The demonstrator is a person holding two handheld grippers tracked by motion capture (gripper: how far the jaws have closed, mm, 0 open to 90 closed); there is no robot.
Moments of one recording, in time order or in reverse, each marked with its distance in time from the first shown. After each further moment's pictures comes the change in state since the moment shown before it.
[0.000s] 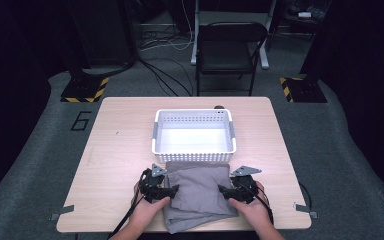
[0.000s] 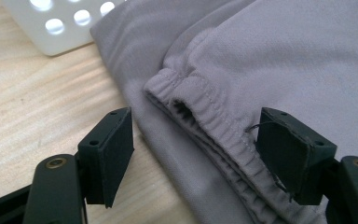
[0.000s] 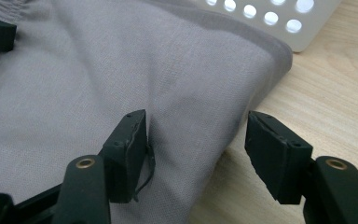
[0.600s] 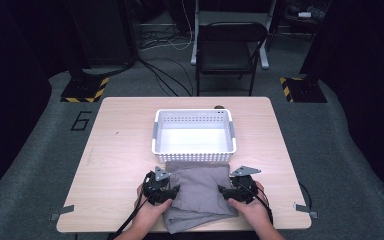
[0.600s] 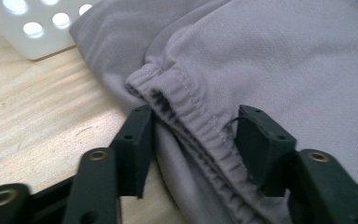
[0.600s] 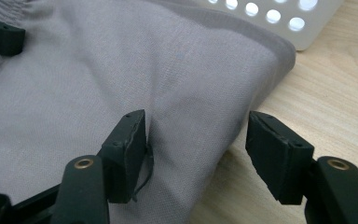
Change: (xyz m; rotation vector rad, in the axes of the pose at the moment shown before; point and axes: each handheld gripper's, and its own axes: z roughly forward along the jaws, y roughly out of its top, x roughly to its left) left arm -0.012 -0.004 0.001 -0.018 0.012 0.034; right arm 0.001 -0.001 0.002 0.003 0.003 0.006
